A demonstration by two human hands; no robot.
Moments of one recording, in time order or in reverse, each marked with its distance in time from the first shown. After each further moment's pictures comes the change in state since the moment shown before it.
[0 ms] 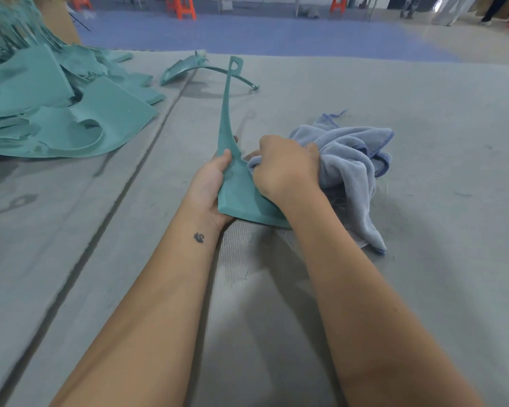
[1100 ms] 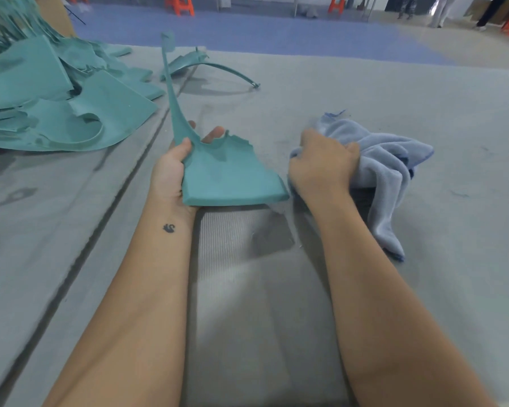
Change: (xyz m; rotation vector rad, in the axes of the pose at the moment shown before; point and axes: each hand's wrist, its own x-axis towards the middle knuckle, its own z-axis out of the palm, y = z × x) left_hand -0.002 0.030 -0.026 -0.093 -0.074 0.279; right_hand -0.003 0.040 -0.002 -0.114 0.178 0.141
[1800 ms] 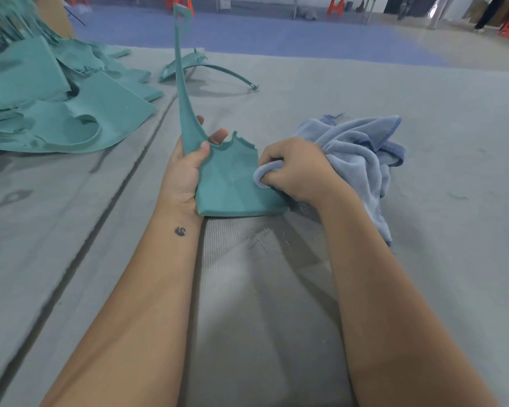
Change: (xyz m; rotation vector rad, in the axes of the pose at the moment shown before) left_hand -0.001 -0.013 0.009 0.158 -0.043 0.130; right_hand -0.008 -0.010 -0.026 0.427 -0.374 -0.272
